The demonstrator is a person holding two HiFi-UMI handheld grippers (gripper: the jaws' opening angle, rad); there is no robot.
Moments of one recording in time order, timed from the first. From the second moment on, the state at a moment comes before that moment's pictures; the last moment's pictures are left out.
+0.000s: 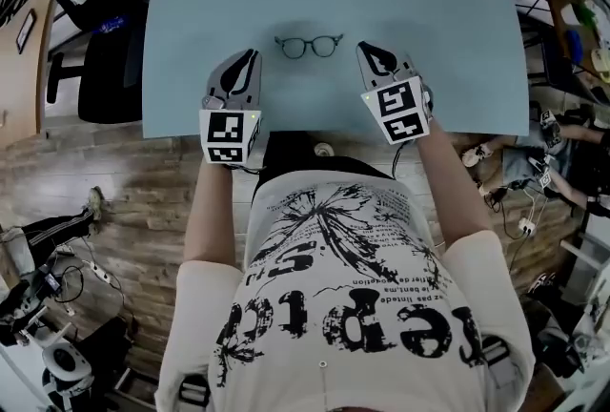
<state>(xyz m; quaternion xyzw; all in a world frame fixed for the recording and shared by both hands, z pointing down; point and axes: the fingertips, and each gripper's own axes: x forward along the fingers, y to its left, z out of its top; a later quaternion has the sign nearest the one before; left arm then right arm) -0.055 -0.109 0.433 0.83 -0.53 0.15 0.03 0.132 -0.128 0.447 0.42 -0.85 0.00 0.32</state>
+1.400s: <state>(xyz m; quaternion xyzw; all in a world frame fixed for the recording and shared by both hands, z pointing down) -0.046 -0.075 0.351 0.82 -0.56 0.08 -0.02 0.117 -0.101 0.361 0.48 -0.87 -0.06 0.13</state>
